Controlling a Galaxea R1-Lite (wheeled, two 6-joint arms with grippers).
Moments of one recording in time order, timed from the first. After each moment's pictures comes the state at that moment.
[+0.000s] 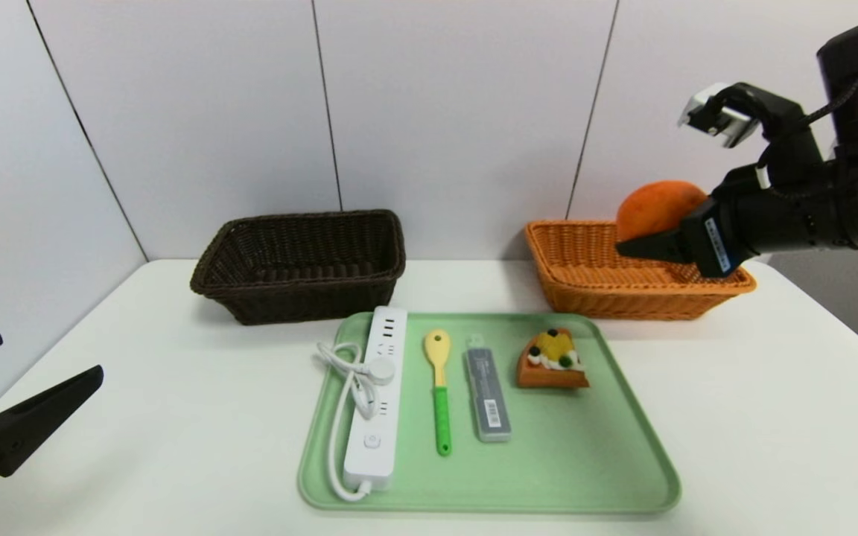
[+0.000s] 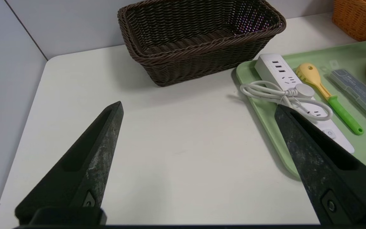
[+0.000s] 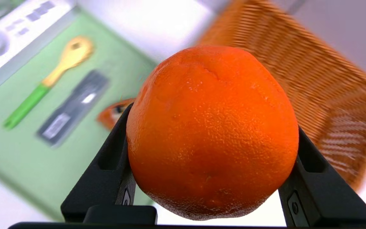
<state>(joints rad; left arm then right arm) -0.04 0.77 -0.47 -0.18 -0.17 0.07 0.25 1.57 -1.39 0.35 0.11 -0.33</state>
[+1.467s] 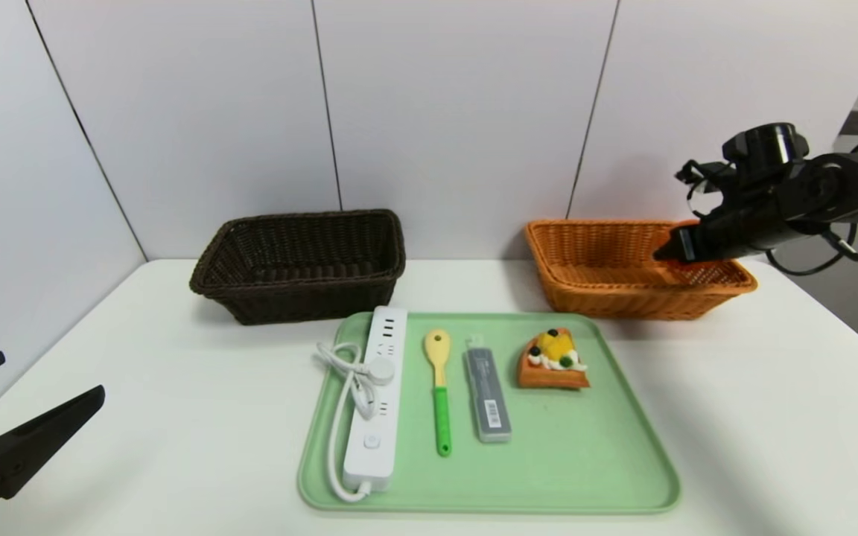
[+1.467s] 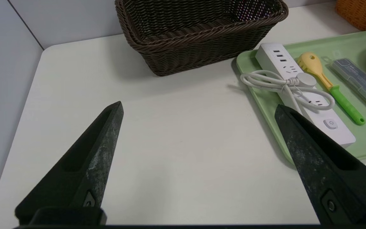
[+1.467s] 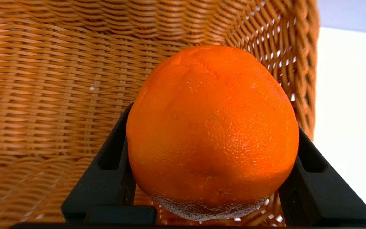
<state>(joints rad) -0.04 0.75 -0.45 -0.16 -0.17 0.07 -0.05 2.11 -1.72 0.35 -0.04 -0.17</state>
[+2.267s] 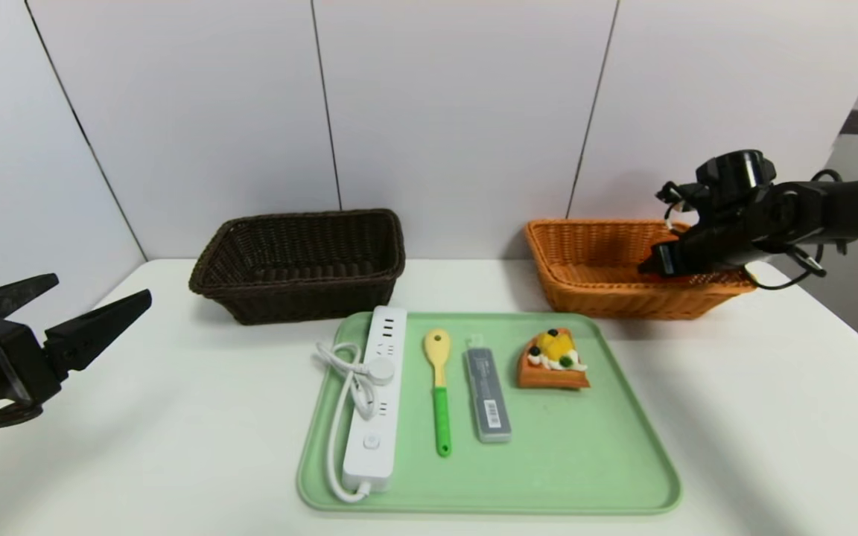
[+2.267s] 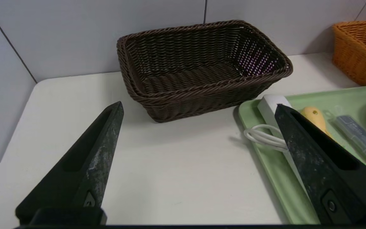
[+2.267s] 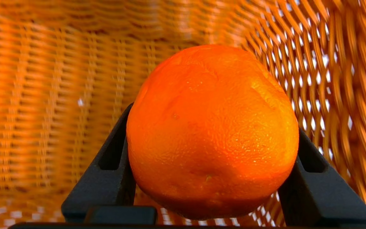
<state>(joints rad) -0.04 1.01 -0.47 -0.51 -0.17 -0.03 -0.04 2.19 -1.71 0.25 -0.04 -0.17</state>
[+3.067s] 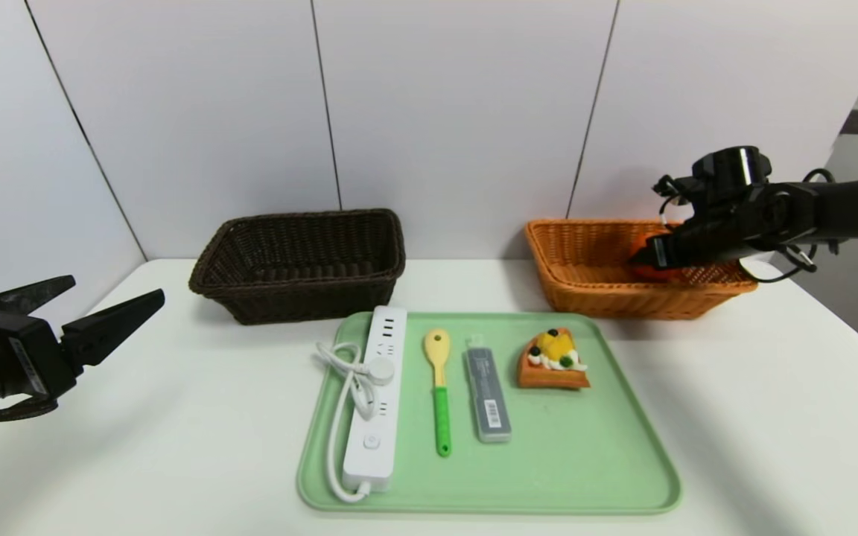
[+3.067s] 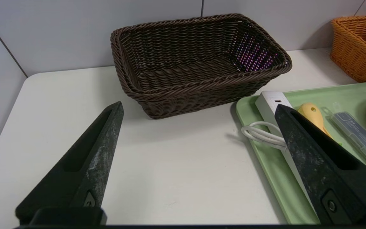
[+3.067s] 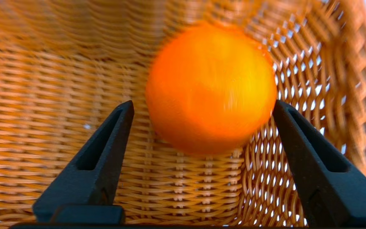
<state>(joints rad) -0.05 1.04 -0.47 -0.51 -0.18 -0.03 -0.03 2.20 -1.73 0.21 -0.05 -0.16</state>
